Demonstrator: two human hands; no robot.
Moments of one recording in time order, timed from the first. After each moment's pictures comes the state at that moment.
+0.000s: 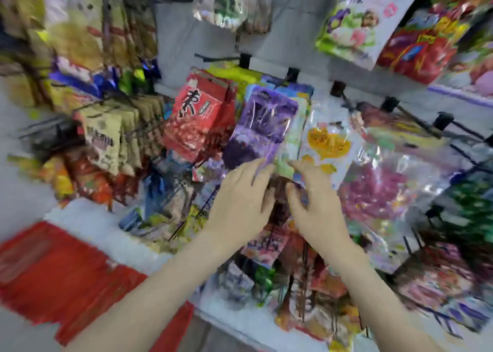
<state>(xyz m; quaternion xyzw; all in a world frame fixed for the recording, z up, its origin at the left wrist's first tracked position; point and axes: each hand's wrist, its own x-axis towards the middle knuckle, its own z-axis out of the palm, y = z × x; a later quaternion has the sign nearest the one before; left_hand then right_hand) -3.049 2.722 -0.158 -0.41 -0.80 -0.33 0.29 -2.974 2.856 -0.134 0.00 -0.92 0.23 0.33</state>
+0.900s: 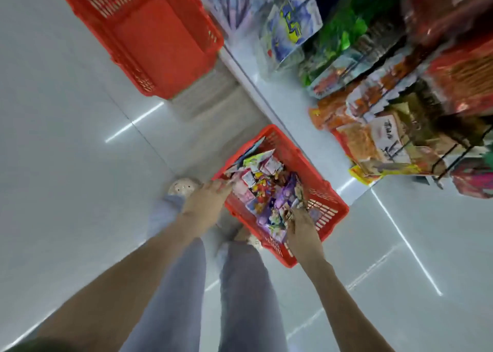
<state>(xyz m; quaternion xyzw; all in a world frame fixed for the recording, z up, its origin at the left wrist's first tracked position) -2.674 2.708 -0.727 -0.19 -0.91 -0.11 -0.36 -2.608 2.950 -0.708 -0.15 -0.89 0.23 -0.36</state>
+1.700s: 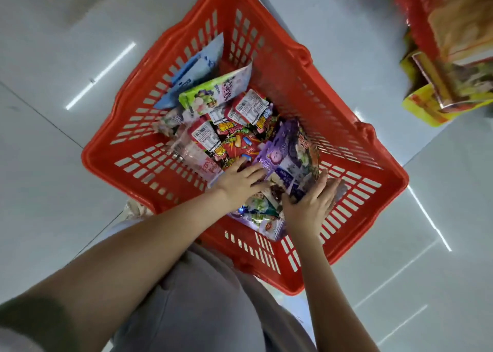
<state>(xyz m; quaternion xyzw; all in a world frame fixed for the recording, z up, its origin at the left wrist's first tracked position) -2.599 2.897 -1.068 -0.49 -0.75 0.06 -0.43 -2.521 3.053 -1.032 -0.35 -0.90 0.14 -0.22</state>
